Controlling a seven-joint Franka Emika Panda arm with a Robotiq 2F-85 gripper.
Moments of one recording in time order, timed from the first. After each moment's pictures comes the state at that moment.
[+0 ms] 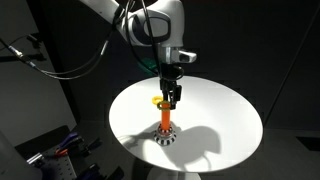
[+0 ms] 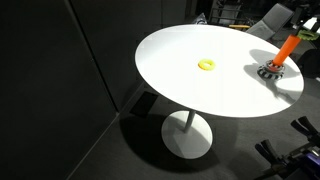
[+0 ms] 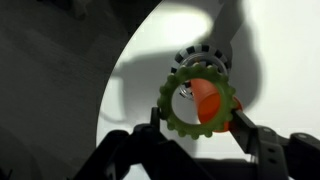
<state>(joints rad) -0.15 0.14 -0.19 -2.12 -0.11 2.19 0.16</state>
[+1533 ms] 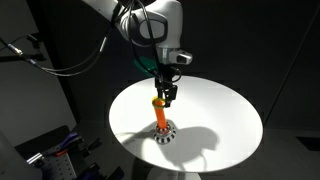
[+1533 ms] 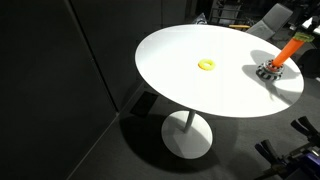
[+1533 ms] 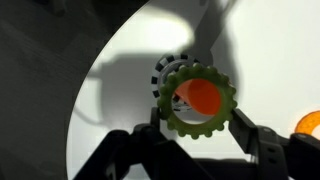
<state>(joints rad) -0.15 0.12 -0.17 -2.15 -0.01 2.19 0.03</state>
